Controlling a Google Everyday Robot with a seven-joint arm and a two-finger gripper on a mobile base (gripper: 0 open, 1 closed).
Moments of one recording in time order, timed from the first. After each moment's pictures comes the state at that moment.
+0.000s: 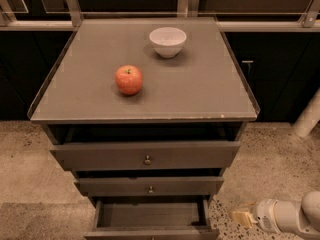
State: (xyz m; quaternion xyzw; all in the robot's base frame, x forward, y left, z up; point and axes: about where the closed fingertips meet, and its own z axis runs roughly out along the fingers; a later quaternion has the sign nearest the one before) arm 0.390 -0.272 0.483 -0.22 0.90 0.26 0.25
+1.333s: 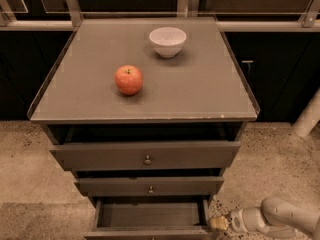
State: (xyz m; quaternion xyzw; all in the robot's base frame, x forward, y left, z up) arm 0.425 -0.254 0.276 -0.12 0.92 0.34 0.16
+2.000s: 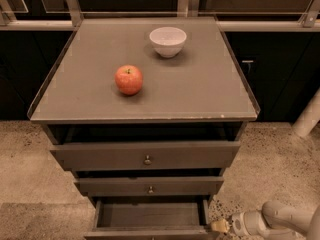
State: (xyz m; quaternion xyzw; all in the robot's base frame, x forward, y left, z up) arm 0.417 -0.258 0.258 -0.09 0.92 0.35 0.14
